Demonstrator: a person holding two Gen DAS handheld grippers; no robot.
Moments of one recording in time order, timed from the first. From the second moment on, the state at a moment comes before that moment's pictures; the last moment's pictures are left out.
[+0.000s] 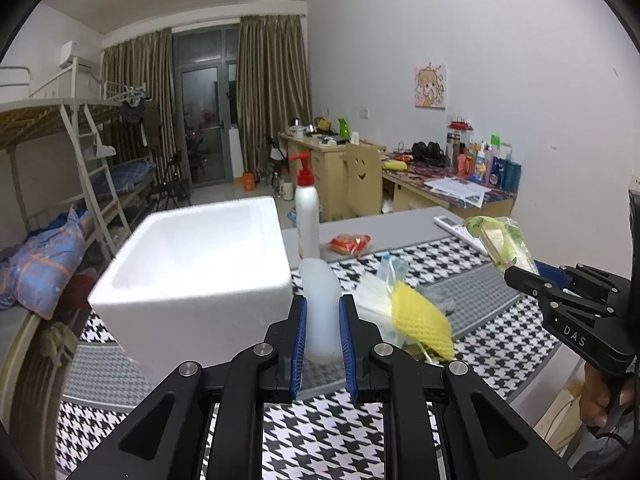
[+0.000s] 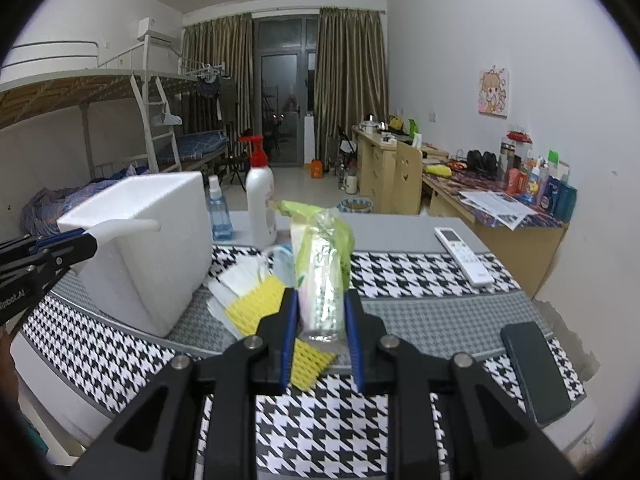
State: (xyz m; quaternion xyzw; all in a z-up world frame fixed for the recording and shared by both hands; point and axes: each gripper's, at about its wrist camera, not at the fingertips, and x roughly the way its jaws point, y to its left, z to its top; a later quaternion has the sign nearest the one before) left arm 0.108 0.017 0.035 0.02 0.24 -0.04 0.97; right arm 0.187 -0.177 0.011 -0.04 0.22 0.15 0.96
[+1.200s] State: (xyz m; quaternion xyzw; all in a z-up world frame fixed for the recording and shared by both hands) left arm 0.137 0.088 0.082 0.00 0.17 0.01 0.99; right arm 0.227 -0.081 0.079 -0.06 0.17 0.23 0.96
